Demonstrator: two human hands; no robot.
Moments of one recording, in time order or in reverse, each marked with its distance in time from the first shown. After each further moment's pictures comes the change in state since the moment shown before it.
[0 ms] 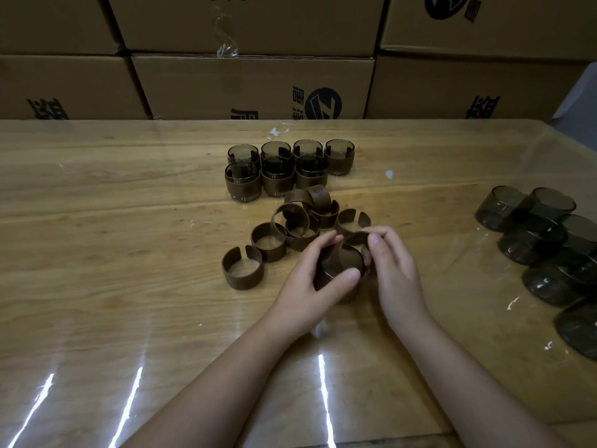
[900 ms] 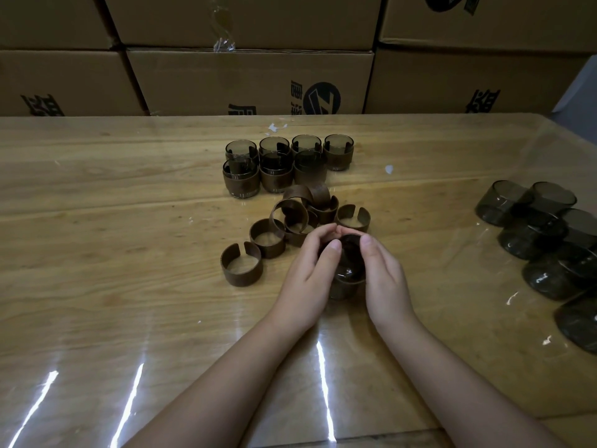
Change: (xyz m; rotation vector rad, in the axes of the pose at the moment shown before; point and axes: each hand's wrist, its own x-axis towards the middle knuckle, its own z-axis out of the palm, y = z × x) left_hand 0.003 0.012 0.008 -0.081 0.119 -0.014; right_hand -0.010 0.005 0.016 0.004 0.015 0.097
